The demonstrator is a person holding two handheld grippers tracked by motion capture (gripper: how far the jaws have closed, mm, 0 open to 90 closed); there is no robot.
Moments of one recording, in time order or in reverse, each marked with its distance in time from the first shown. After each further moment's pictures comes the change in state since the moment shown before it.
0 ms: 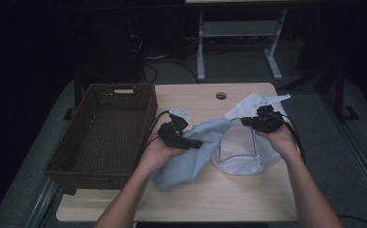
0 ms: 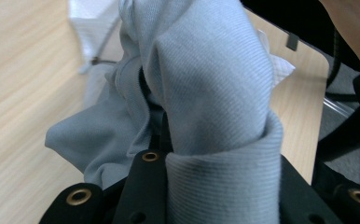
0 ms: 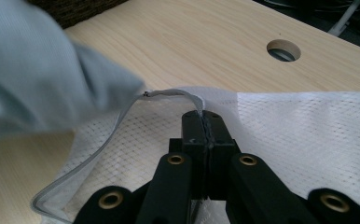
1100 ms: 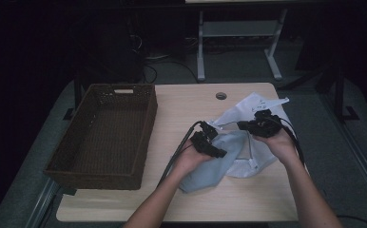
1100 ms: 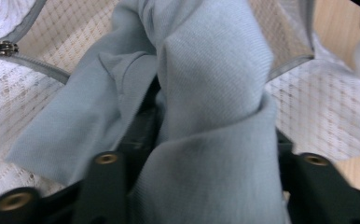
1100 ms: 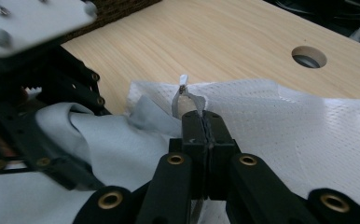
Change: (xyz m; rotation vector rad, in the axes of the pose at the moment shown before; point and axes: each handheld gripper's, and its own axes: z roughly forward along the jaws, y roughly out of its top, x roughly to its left) left arm 0.013 0.004 0.115 0.065 0.046 -0.017; right arm 0.018 -0.002 -0.006 -0.013 0.053 -0.029
